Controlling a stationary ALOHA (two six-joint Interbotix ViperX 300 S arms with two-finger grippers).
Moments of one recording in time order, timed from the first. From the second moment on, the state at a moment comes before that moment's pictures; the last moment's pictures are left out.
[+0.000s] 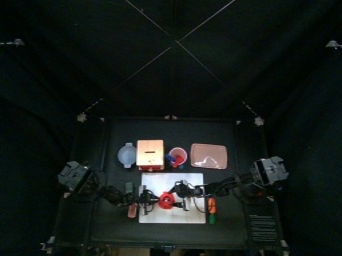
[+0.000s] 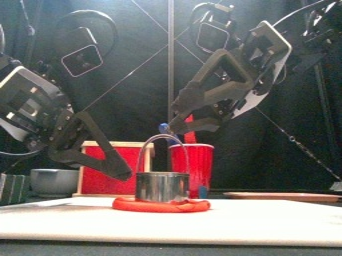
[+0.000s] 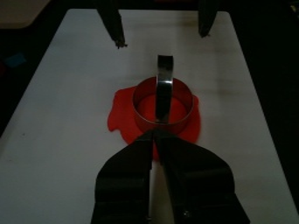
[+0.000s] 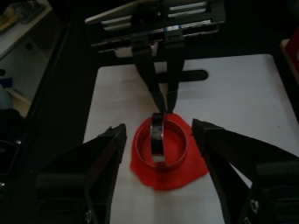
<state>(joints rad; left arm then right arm) -0.45 0.24 0.91 -0.76 -0.78 0.35 0.17 0.12 0.71 0.09 -0.38 0.10</state>
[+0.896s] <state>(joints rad) -0.43 0.28 0.88 -0.75 -0.71 0.35 0.17 0.17 0.68 0.10 -0.32 0.10</state>
